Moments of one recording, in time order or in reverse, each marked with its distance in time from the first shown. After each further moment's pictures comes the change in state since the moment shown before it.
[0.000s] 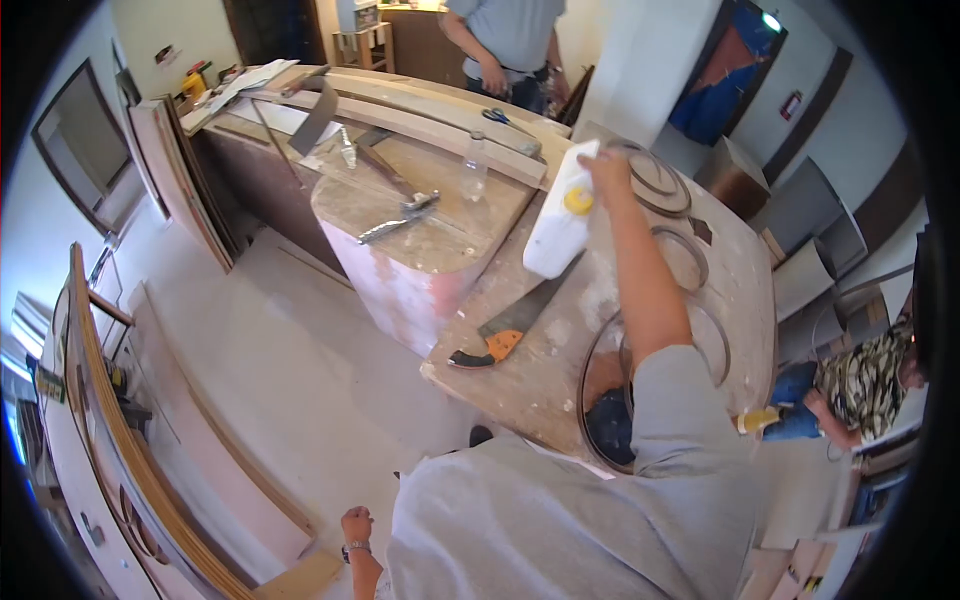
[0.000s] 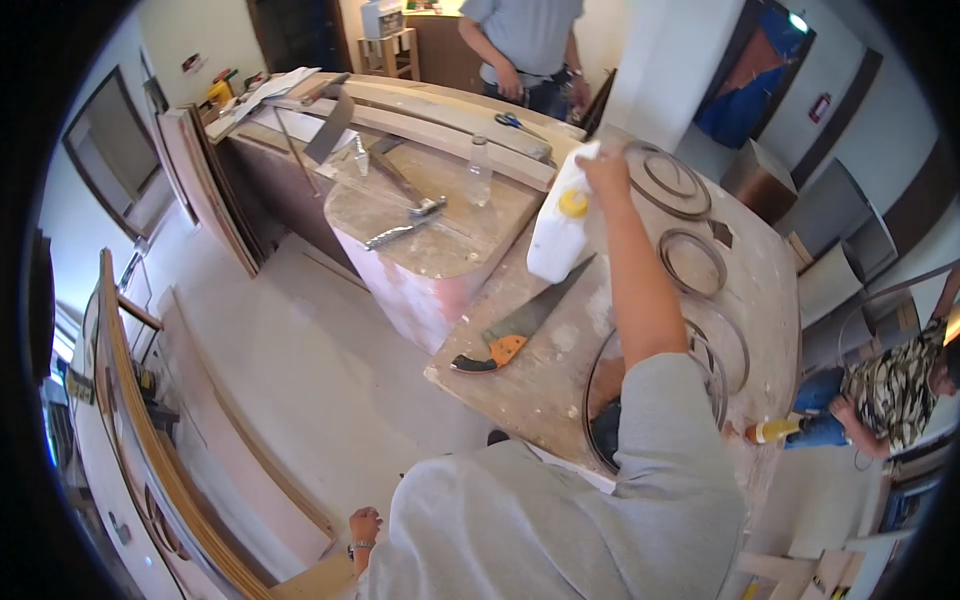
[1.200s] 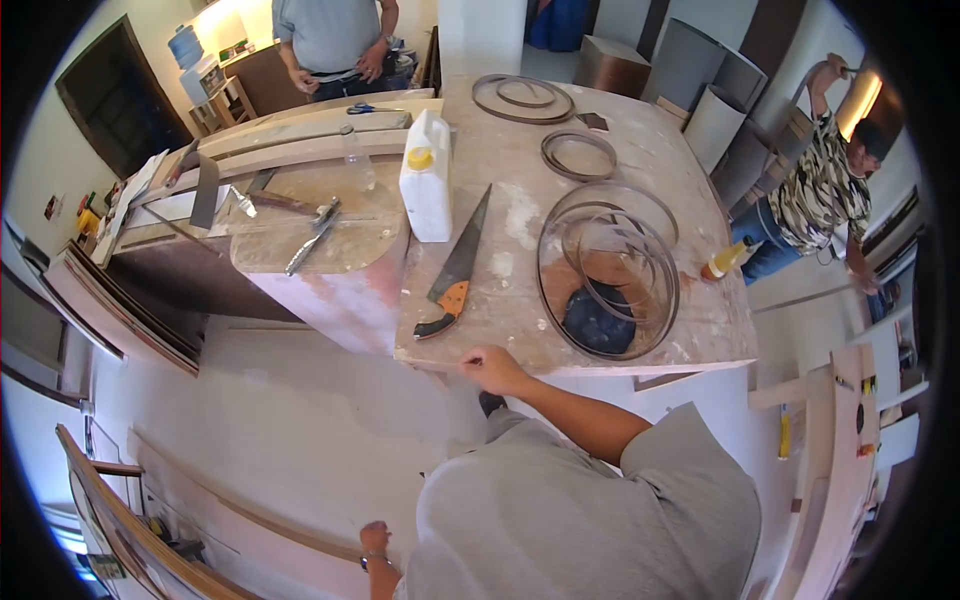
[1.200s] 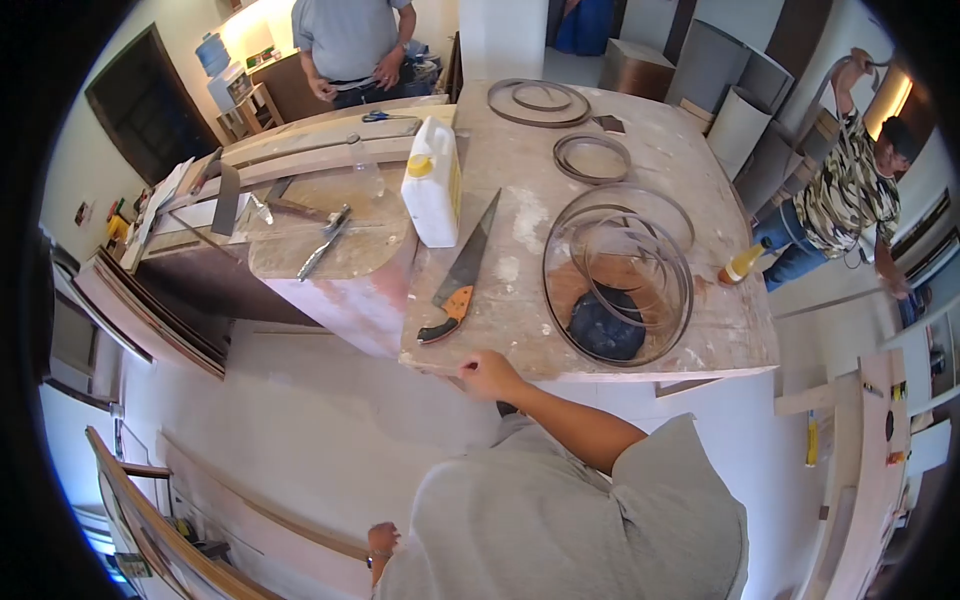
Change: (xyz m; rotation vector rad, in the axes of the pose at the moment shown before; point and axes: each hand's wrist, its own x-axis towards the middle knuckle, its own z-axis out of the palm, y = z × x) left_hand 0.126 0.005 -0.110 0.895 -0.442 0.793; right_hand -0.472 0.051 0.004 -0.009 -0.469 0.147
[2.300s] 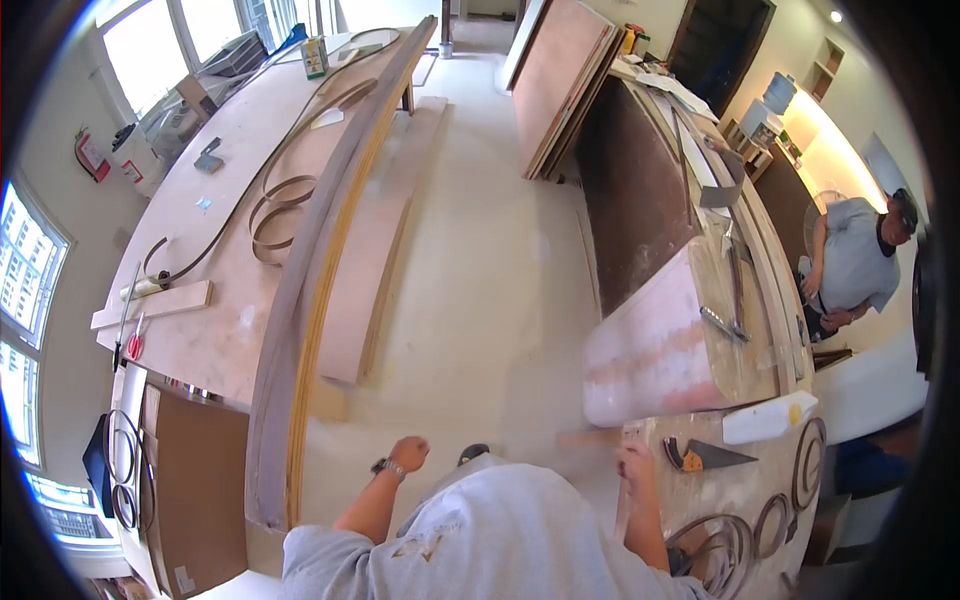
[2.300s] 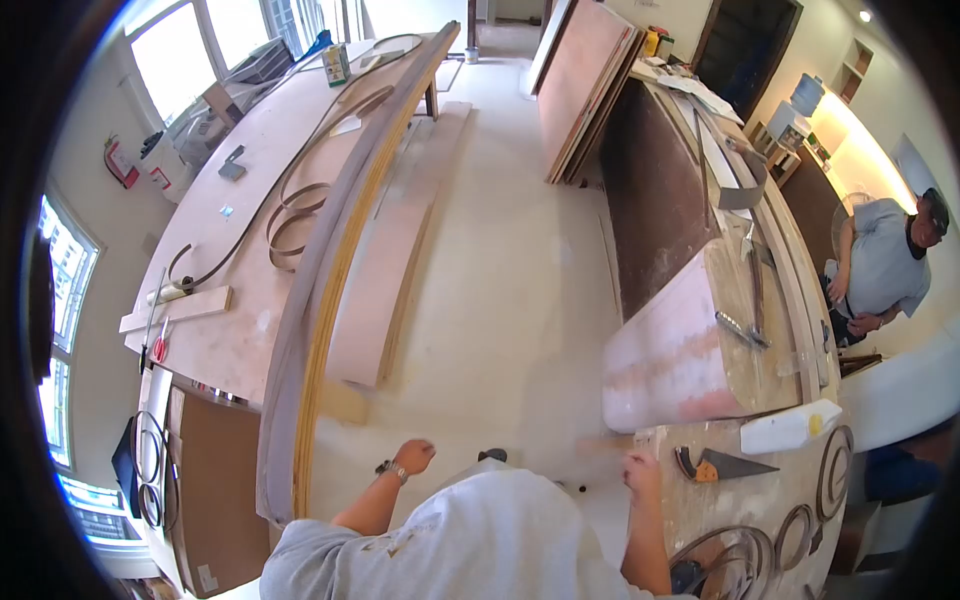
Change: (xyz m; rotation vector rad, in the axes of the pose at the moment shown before) left_hand -0.150 0.126 0.094 -0.499 0.559 -0.748; right_hand 0.019 -0.038 0.094 -0.013 -0.690 0.268
